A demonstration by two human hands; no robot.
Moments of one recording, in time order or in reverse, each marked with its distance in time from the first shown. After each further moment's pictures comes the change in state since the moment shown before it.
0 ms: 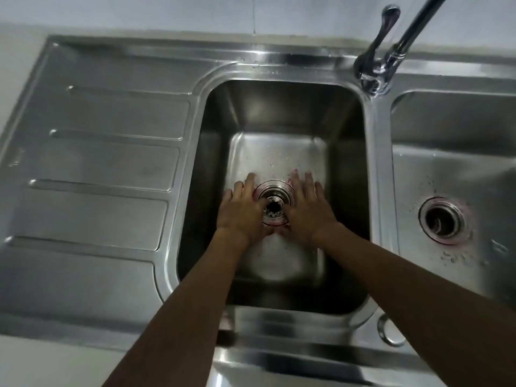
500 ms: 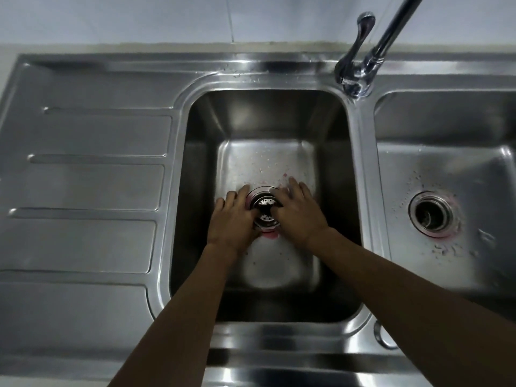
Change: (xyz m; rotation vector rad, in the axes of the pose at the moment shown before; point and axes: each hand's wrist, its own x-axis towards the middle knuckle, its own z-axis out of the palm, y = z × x) left_hand 0.008 -0.009 0.011 0.032 0.038 0.079; right_hand 0.007 0.002 0.001 -0.005 0.198 -0.081
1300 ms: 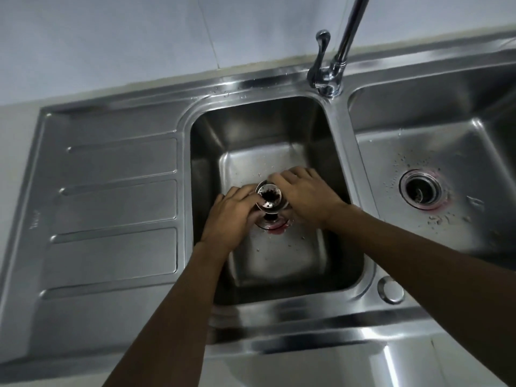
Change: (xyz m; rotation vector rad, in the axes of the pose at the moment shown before) left_hand -0.024 -0.019 -0.046 -0.256 0.197 0.198; right_hand -0.034 0.008 -0.060 0.132 0.133 0.015
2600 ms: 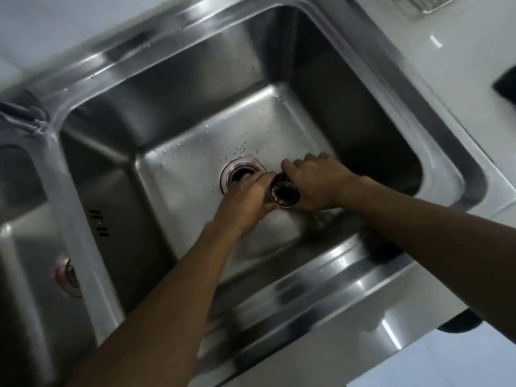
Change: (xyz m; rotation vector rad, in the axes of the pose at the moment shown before) left_hand 0.190 0.374 0.166 -0.085 -0.331 0.302; right_hand -0.260 0.344 0.050 0.038 -0.189 0.376
